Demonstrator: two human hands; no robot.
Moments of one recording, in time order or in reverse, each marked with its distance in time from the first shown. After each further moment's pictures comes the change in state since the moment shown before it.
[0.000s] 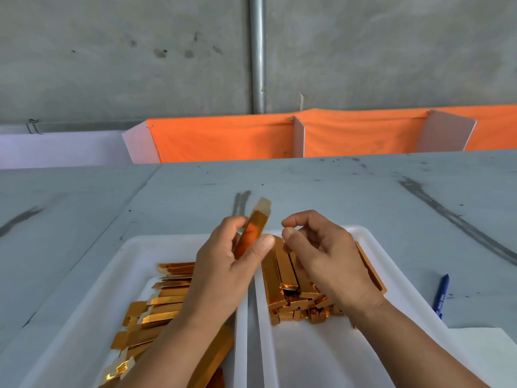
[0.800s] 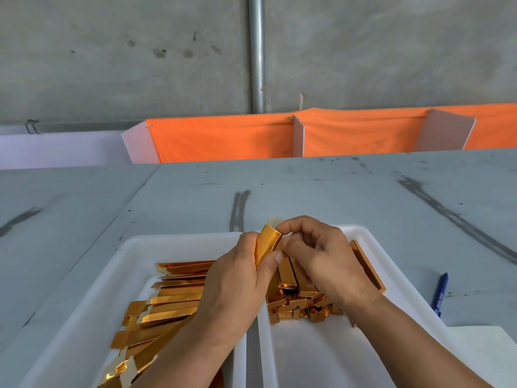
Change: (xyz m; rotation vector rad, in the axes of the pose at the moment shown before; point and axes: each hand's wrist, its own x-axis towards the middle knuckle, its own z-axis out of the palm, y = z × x) left_hand -0.005 -0.002 0.018 0.507 -0.057 0.124; right_hand 0.001 0.002 0.002 0.072 -0.099 0.078
